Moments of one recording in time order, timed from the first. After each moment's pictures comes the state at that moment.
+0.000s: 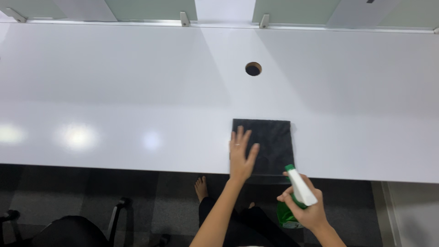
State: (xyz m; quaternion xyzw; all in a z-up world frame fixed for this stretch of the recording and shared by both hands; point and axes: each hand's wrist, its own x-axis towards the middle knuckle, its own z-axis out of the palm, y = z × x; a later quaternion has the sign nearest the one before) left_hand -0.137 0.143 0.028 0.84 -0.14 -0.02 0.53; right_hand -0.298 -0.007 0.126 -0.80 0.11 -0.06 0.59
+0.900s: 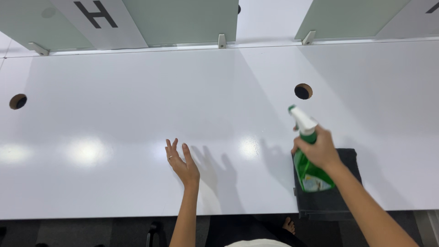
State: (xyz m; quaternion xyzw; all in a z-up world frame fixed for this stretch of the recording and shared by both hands) left_hand 0.088 0.434 0.057 0.83 0.11 0.11 0.54; right_hand 0.007 0.083 0.159 -0.83 0.20 -0.02 0.52
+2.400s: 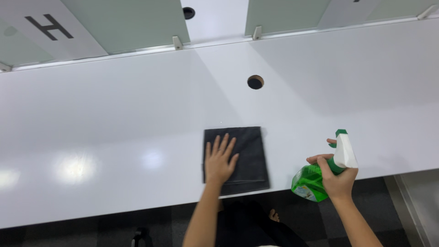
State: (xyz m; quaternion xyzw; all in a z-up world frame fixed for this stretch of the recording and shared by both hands) left_hand -0.013 0.262 0.011 0.92 -0.33 0.02 0.20; right_hand -0.190 0.007 0.173 -0.78 0.23 -0.28 0.50
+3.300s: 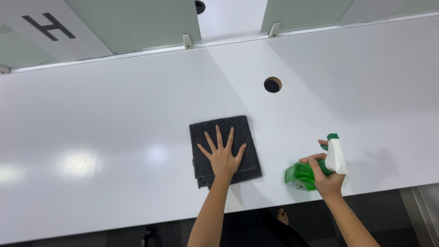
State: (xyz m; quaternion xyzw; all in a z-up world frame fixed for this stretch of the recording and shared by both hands) left_hand 0.051 0.261 -0.001 0.97 -0.19 -0.01 0.13; right_hand -0.121 0.039 0.112 -0.76 0.22 -0.26 0.55
